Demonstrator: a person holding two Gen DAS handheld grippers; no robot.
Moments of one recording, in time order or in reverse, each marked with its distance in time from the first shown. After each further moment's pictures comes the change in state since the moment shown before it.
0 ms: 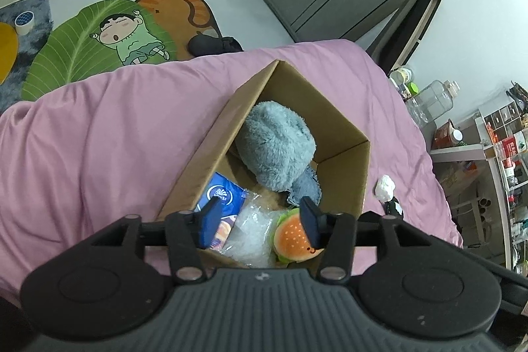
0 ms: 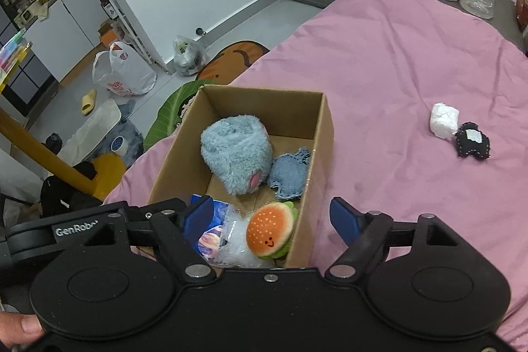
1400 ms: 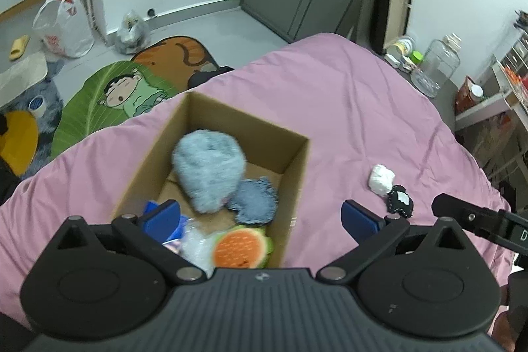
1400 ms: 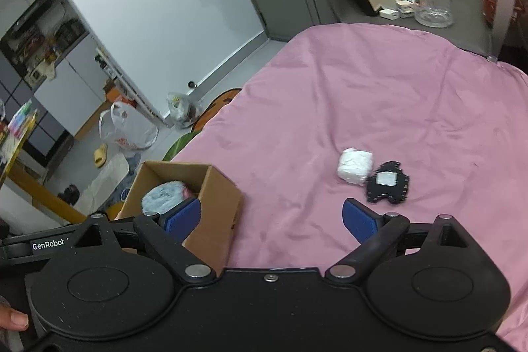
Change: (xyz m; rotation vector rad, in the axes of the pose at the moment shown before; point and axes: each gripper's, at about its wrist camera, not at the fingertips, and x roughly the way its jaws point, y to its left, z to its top) left arm 0.014 -0.141 -0.018 0.266 -0.074 0.223; right arm -0.044 -0.157 0.024 0.107 -0.143 0.106
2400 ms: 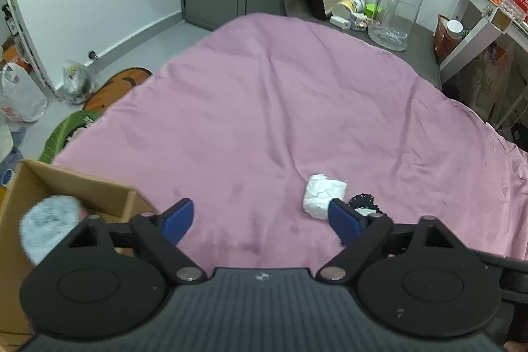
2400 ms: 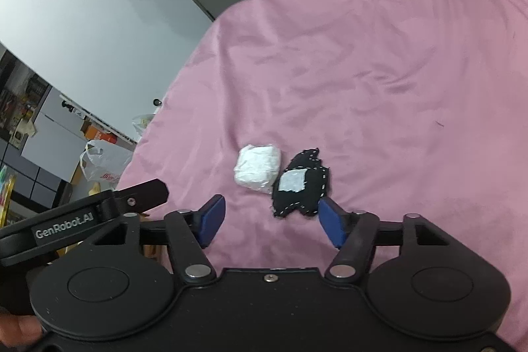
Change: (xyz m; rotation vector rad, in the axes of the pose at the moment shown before) left arm 0.117 -0.152 0.007 0.253 -0.007 0.023; right arm 0.071 -0.134 -0.001 0.267 0.050 0.014
